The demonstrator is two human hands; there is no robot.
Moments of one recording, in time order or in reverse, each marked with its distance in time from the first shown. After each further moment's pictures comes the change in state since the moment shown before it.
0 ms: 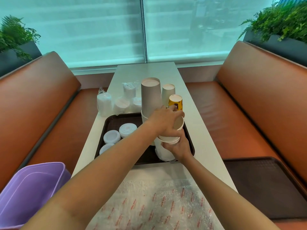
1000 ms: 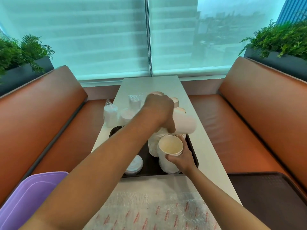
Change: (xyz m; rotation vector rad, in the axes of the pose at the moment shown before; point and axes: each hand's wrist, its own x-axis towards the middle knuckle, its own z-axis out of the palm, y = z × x) left_hand -0.029 0.005 -0.114 0.217 -0.078 -0.263; right_hand -0.004 -0.005 -0.002 -0.023 -0.031 0.009
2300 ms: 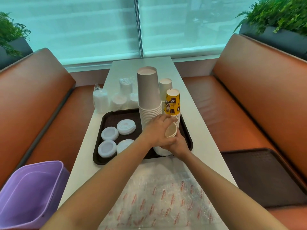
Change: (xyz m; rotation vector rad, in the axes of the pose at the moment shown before) left_hand 0.015 0.035 0.178 -0.545 0.049 0.180; right_hand -0.006 0.006 0.004 -0.072 -0.101 0.072
